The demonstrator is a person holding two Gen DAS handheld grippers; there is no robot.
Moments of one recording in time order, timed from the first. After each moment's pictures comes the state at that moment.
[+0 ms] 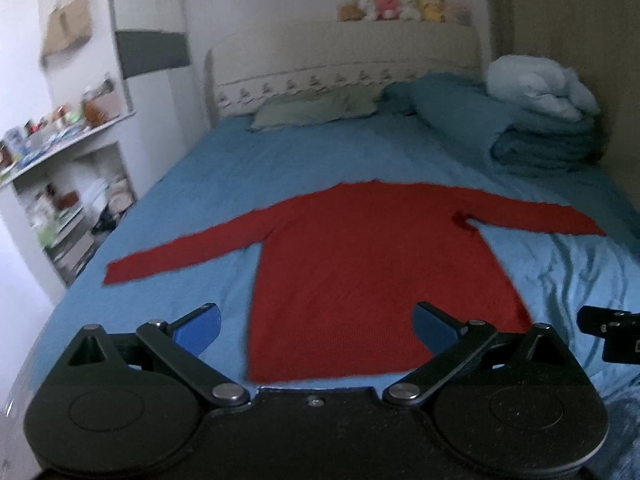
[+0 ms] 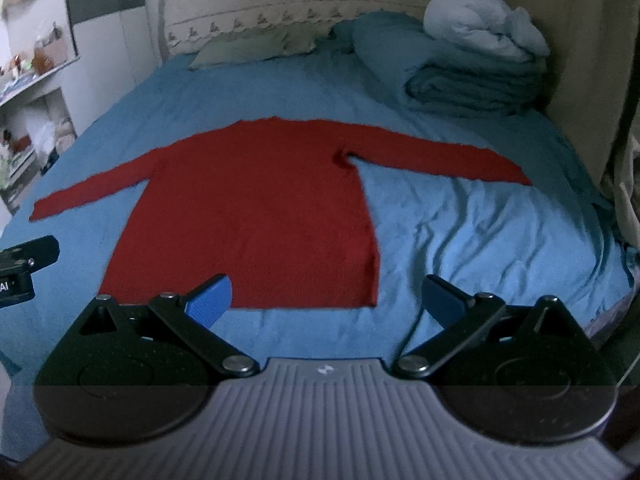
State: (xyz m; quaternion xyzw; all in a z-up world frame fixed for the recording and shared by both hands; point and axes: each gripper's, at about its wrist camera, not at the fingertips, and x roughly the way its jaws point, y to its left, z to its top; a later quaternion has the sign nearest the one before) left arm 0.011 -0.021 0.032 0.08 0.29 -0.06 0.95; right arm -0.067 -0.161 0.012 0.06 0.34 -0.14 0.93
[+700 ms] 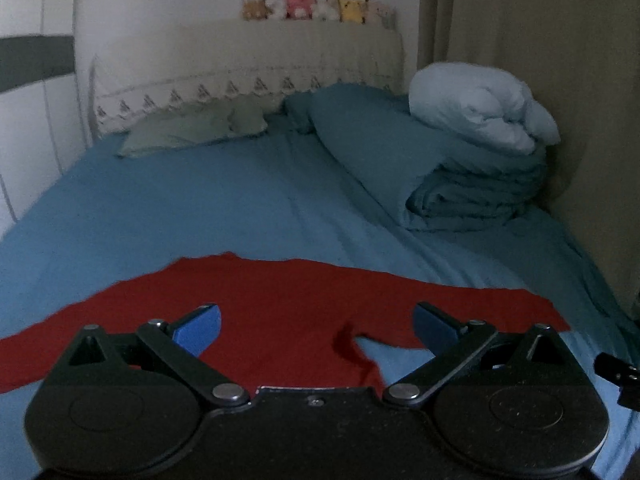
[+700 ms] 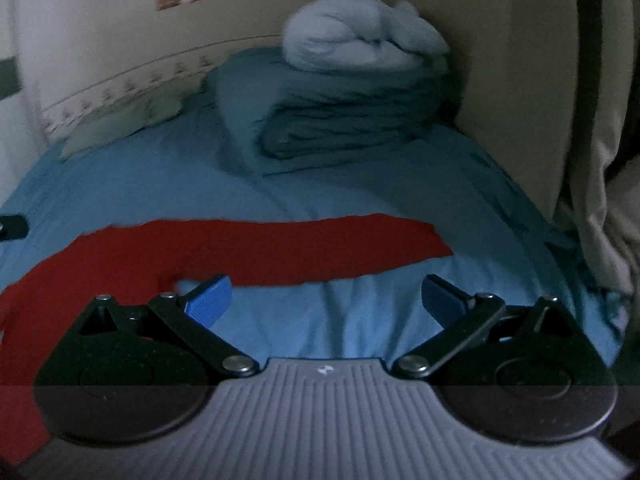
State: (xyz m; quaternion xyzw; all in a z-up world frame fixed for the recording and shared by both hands) left arm 0.285 -0.226 0.011 0.04 0.30 -0.20 0.93; right arm 0.086 -0.420 -0.015 0.13 0.27 -0.30 0.91
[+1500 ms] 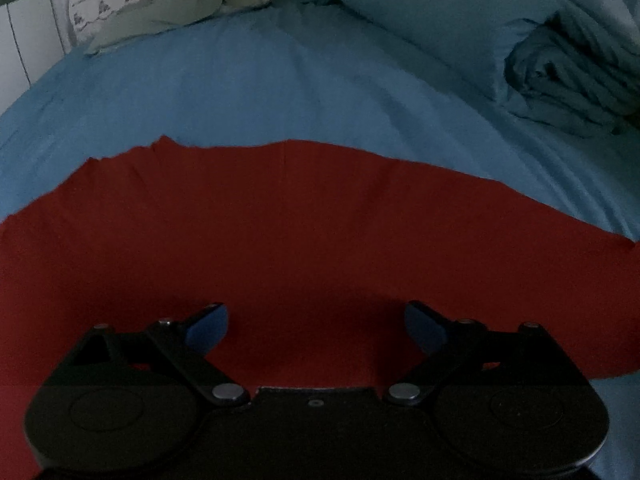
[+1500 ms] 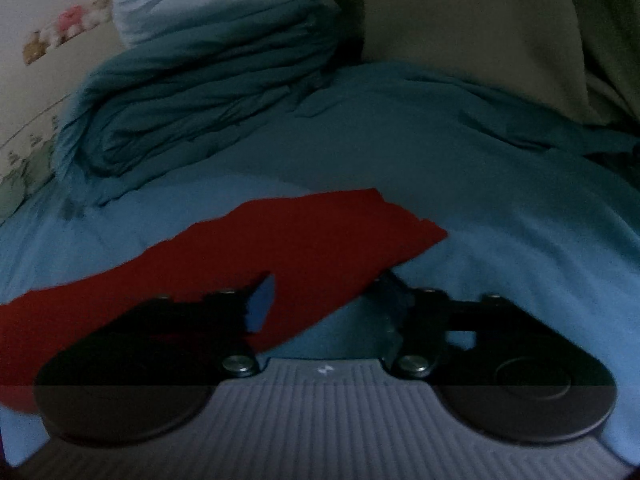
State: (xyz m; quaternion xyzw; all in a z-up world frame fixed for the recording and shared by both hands) left arm 0.463 -0.312 -0.175 0.08 0.43 -0.15 0.89; right arm 0.203 -0.596 -0.205 0.24 0.22 -0.42 0.85
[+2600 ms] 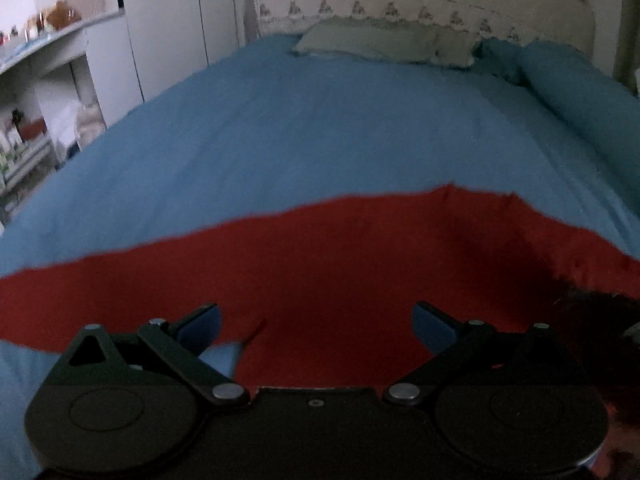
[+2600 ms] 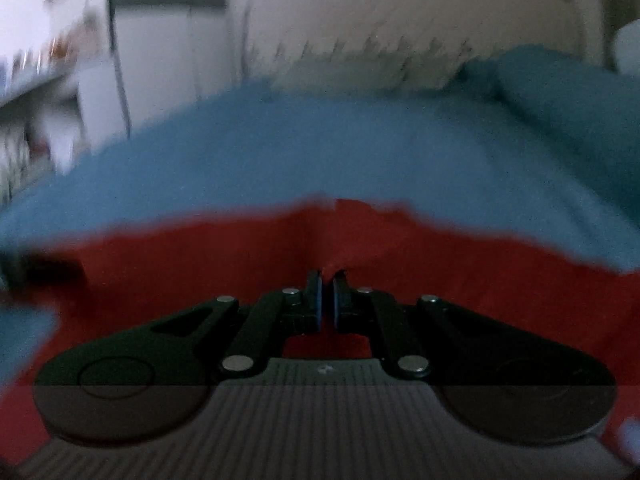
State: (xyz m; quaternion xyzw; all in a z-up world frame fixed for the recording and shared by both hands) left arm 0.448 0.010 -0.117 0.00 0.40 0.02 0.92; right arm 0.471 -0.187 -0.184 0.01 0.27 0.02 0.96
